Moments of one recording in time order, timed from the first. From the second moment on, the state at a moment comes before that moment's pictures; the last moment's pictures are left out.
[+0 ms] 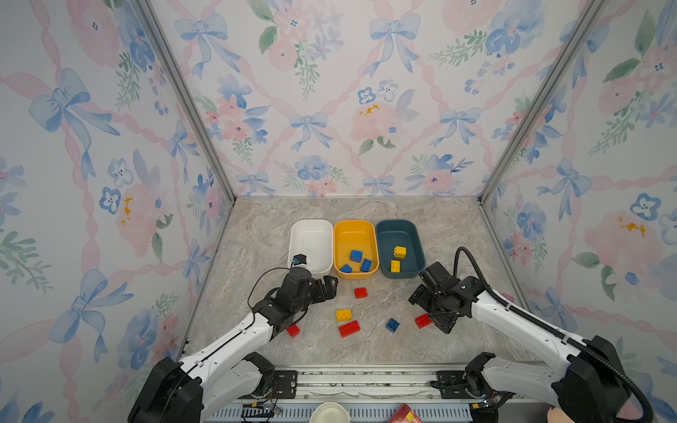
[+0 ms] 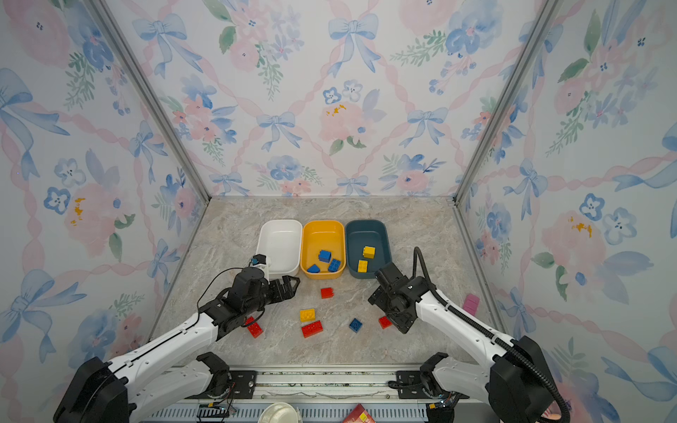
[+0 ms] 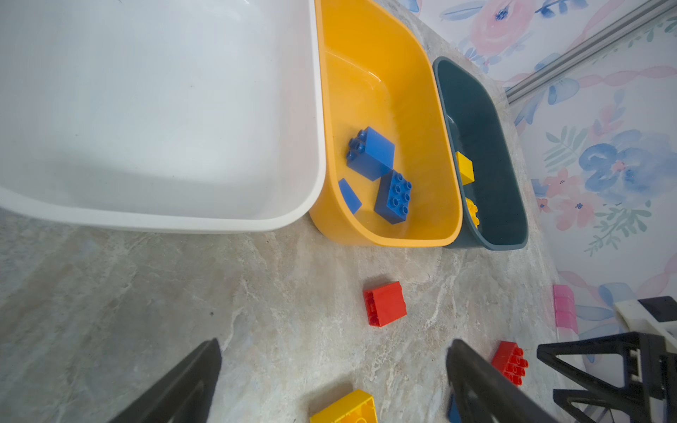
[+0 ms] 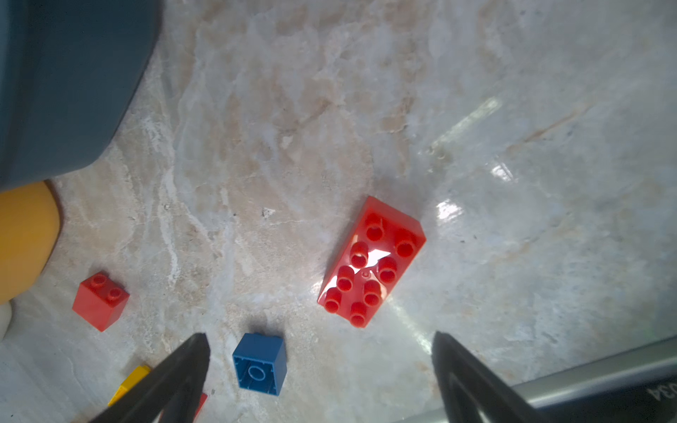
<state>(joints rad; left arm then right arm) -0.56 1.01 0.47 -0.10 0.00 -0.73 0.58 1.17 0.74 -0.89 0.02 1.31</state>
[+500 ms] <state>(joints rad) -0.56 1.03 0.48 -0.10 0.01 -0.72 0.54 1.25 0.63 -0.78 0.02 1.39</state>
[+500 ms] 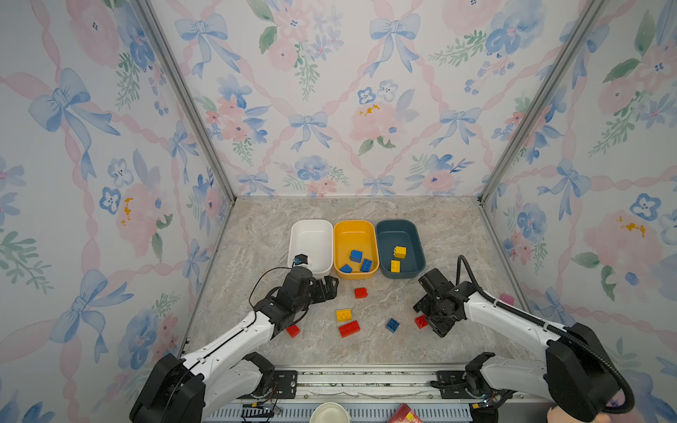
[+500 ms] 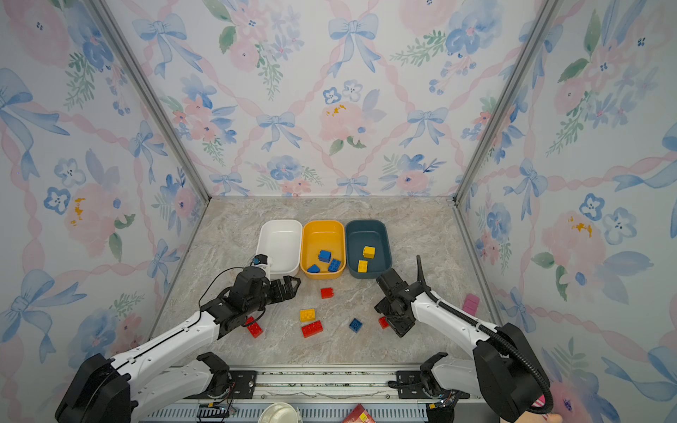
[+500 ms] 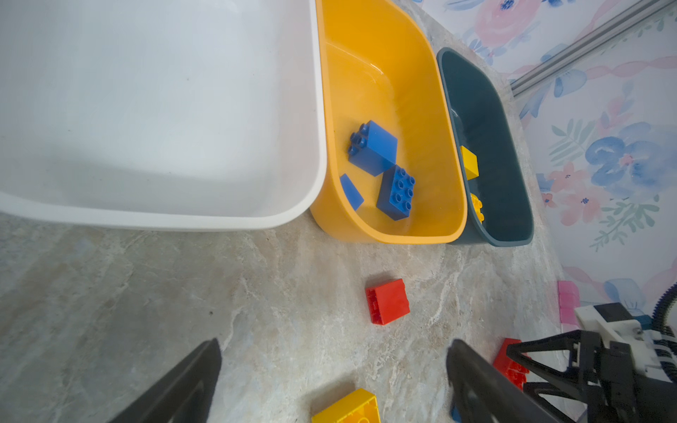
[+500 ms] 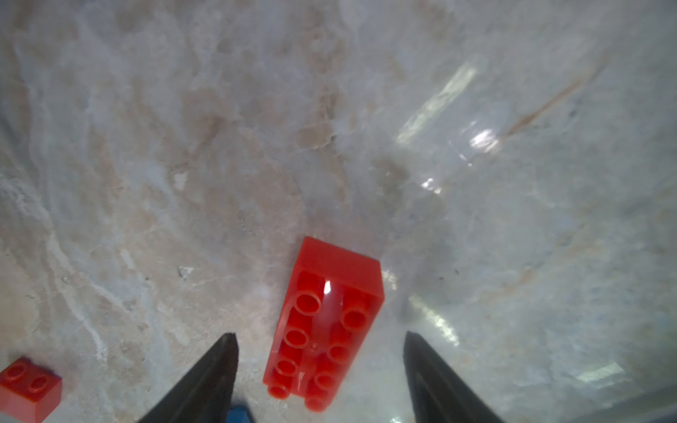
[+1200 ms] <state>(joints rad) -0.56 1.03 0.48 -0.10 0.01 -0.72 0.50 1.29 0.61 -0.74 0.01 1.37</state>
